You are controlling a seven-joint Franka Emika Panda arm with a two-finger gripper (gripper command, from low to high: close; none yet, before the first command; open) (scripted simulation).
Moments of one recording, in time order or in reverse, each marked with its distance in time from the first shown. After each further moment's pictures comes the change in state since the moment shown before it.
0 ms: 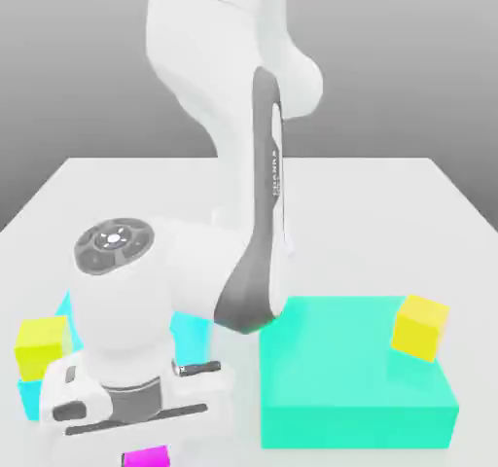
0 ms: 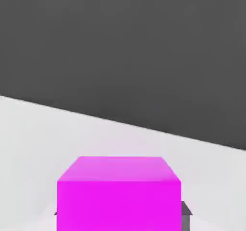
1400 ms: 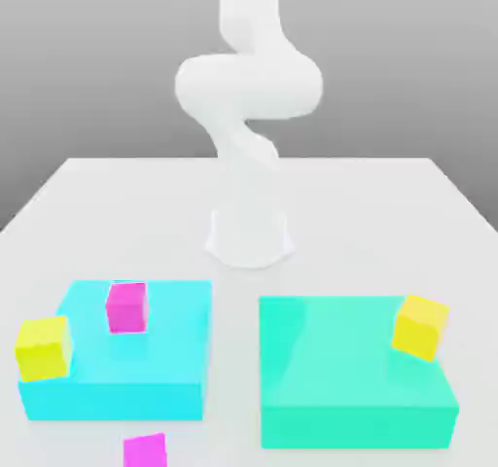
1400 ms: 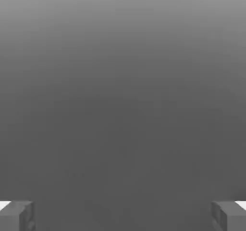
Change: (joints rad) arm 0.029 -1.195 0.153 -0.016 -0.214 -0.428 0.577
